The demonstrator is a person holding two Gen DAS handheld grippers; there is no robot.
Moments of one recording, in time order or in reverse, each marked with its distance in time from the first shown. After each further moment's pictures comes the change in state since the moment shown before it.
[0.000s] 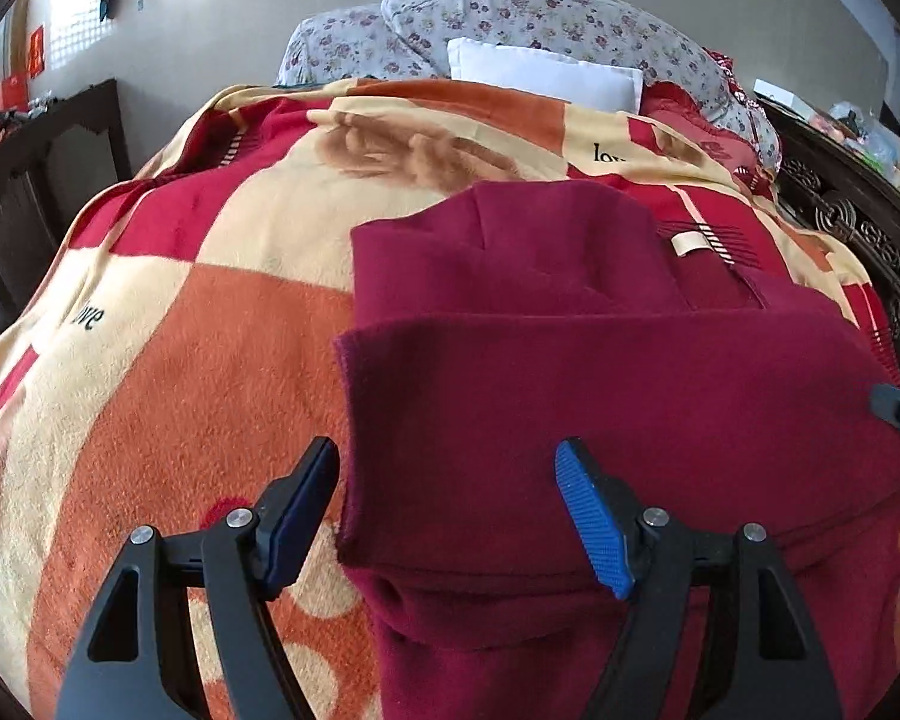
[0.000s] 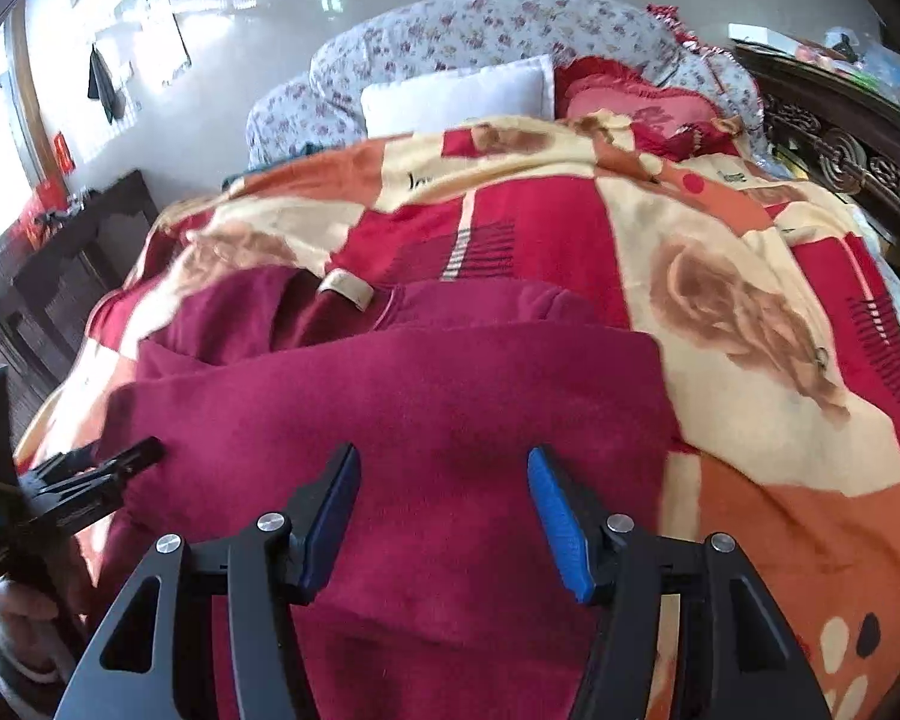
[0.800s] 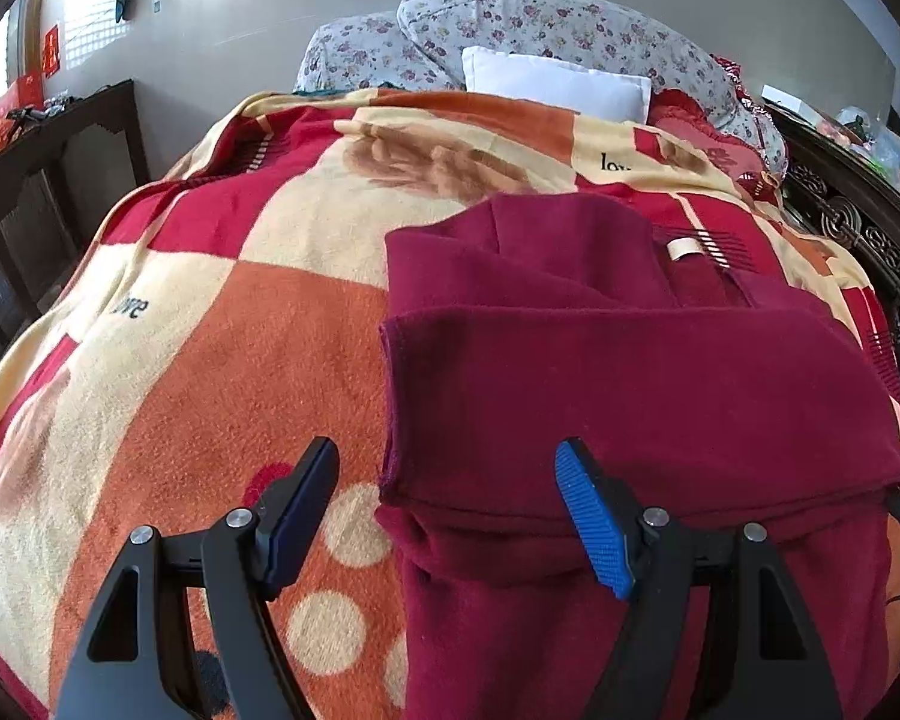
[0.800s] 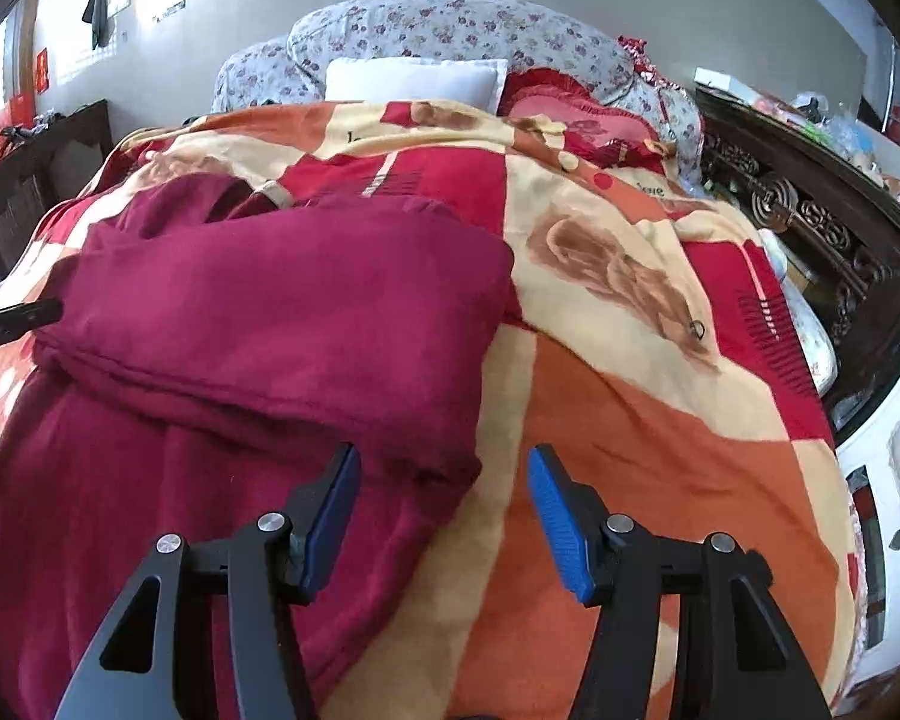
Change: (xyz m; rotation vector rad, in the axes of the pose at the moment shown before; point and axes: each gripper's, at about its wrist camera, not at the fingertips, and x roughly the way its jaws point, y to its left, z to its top) left arm -0.029 0.003 -0.005 -0.001 -0.008 0.028; right arm -0.036 -0.021 -0.062 -0.144 0.005 -0.231
